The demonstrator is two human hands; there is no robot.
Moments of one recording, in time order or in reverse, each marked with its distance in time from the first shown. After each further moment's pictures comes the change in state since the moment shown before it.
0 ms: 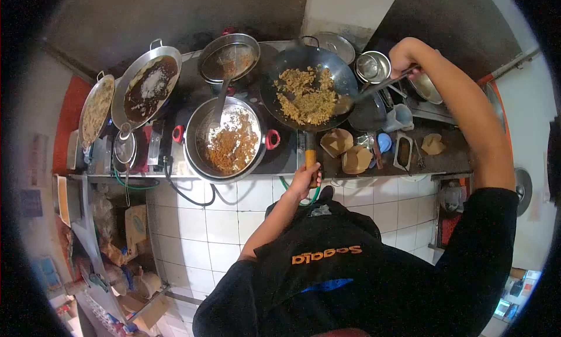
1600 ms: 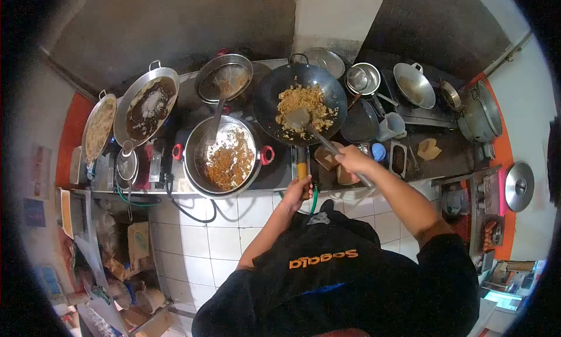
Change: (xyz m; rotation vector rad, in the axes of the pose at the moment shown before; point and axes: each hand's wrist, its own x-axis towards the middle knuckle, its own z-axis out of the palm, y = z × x) left_hand -0.003 0.004 0.002 0.001 -0.019 0.017; right_hand 0.074 -0.065 0.260 0.884 0.304 -0.572
